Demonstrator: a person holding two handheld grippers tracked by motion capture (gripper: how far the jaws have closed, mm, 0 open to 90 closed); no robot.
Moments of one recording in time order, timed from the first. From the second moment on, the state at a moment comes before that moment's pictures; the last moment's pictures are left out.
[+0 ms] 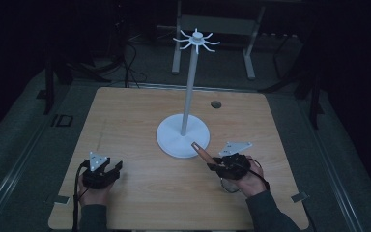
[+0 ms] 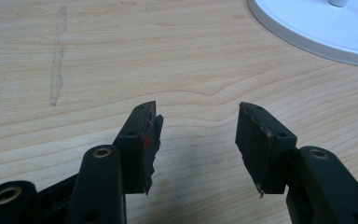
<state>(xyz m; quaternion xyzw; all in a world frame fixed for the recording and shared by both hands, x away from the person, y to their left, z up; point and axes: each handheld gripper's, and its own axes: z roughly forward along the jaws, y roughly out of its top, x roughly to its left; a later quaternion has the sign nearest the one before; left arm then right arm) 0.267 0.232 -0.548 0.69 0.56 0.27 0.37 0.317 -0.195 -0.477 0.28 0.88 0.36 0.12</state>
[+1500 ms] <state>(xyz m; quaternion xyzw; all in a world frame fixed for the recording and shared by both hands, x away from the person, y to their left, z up) 0.268 0.232 -0.548 0.69 0.56 0.27 0.37 0.325 -0.225 -0.432 0.34 0.76 0.53 0.18</state>
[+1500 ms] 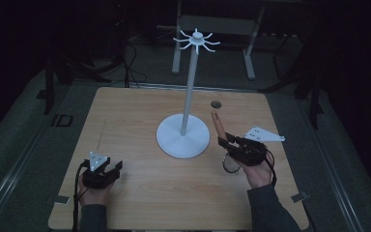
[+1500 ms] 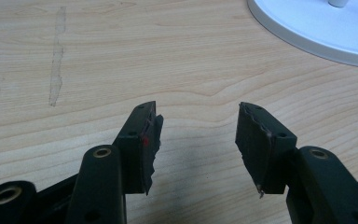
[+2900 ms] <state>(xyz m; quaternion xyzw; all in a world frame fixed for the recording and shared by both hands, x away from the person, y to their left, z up) 0.271 0.230 -0.548 0.69 0.56 0.26 0.38 0.337 -0.237 -0.389 0.35 0.70 0.59 0.20</state>
